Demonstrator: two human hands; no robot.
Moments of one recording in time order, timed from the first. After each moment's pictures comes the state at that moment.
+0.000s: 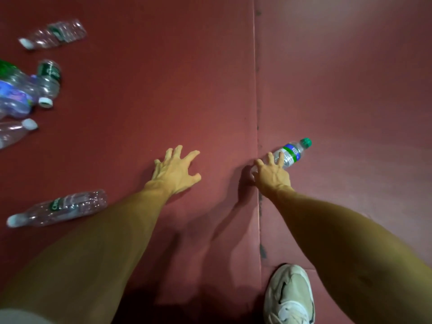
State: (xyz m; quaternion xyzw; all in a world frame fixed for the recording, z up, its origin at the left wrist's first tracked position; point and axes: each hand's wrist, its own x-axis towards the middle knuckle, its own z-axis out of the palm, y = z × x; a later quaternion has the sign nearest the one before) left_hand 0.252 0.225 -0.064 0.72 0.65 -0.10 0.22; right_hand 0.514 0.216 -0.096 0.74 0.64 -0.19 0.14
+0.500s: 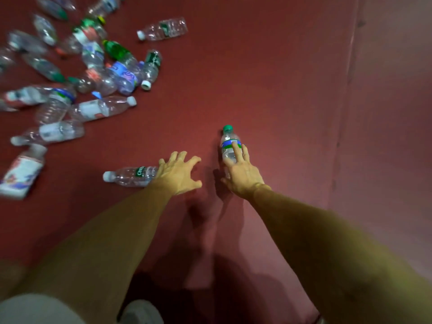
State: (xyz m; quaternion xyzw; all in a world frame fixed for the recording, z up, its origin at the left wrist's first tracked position) left_hand 0.102 0.177 -0.058 0.64 0.73 -0.17 0.19; right_hand 0.296 0.223 -0.085 0.49 0.83 -0.25 0.06
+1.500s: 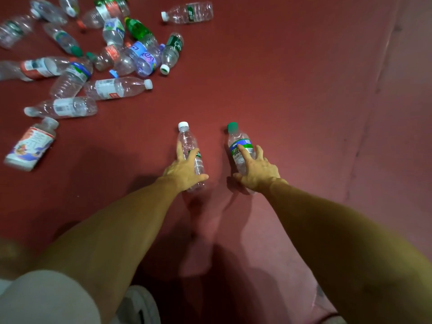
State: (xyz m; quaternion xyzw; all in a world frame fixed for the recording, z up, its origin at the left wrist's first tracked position) left_hand 0.090 0.162 -0.090 0.52 0.80 -0.06 0.30; right_hand 0.297 0.239 -0.091 0.53 0.79 -0.26 0.15
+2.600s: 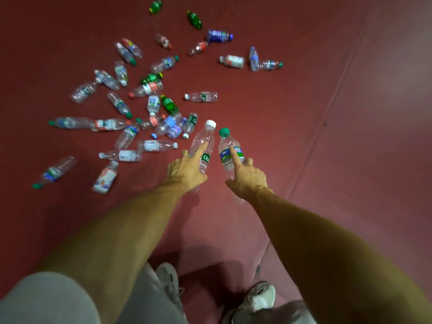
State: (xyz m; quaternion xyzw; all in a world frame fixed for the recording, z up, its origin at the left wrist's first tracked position) left_hand 0.088 0.166 0.392 0.51 0.82 -0.01 0.25; right_hand 0.249 0.226 0.391 0.51 0.82 -0.22 0.15
